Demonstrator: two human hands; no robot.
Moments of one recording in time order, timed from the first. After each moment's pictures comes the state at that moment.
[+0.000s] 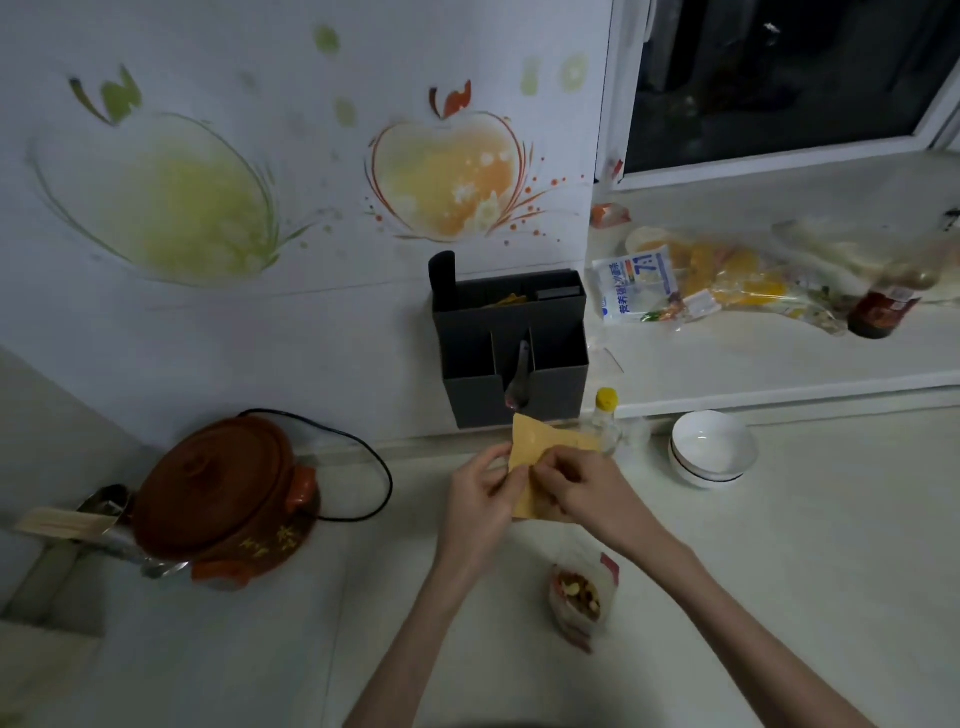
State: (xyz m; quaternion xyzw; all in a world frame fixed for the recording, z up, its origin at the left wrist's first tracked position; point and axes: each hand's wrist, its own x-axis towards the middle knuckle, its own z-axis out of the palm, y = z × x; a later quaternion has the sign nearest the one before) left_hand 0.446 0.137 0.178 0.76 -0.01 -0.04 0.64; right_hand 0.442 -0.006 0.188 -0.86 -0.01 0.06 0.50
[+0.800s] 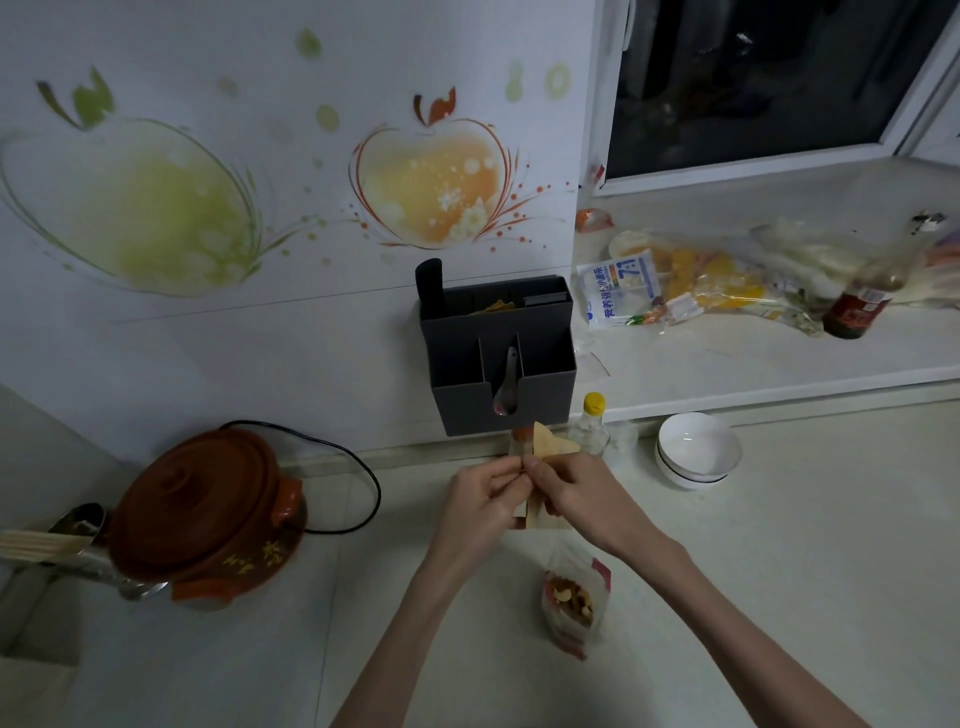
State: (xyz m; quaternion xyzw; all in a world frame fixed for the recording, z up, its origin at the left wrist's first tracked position) left_hand 0.452 0.138 0.188 0.73 -0.07 -0.15 0.67; right_hand 0.443 -0.004 0.198 -0.88 0.00 0.06 0.47
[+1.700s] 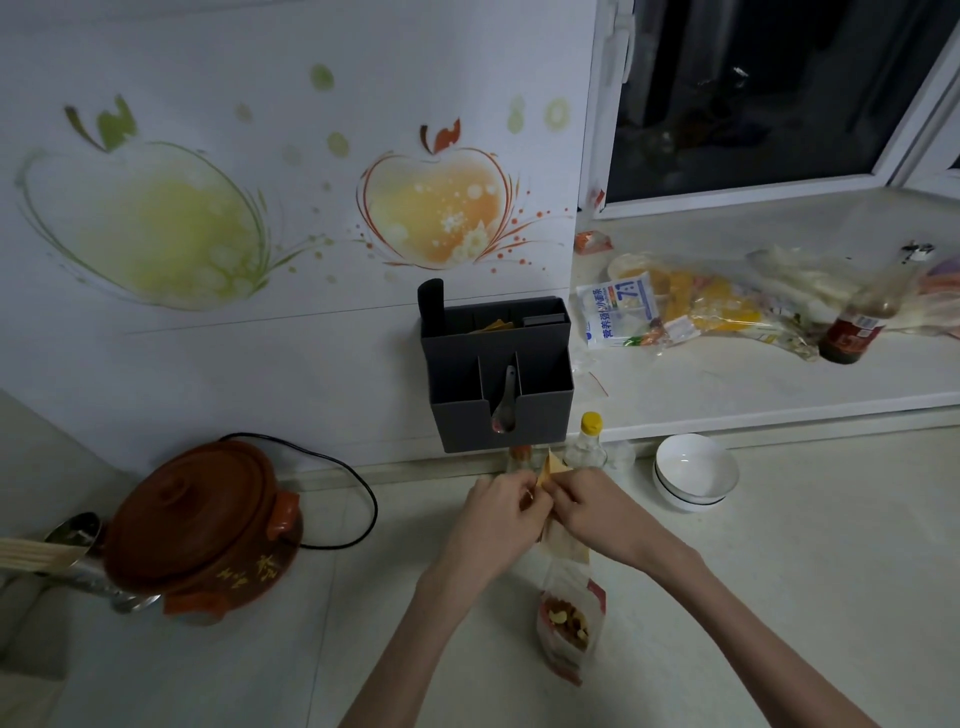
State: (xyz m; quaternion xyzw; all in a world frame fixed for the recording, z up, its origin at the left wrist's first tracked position) left_hand 0.461 0.120 0.189 0.90 -0.16 -0.07 0.39; right_hand 0.456 -0.026 0.188 -0.91 -0.07 0.09 0.39
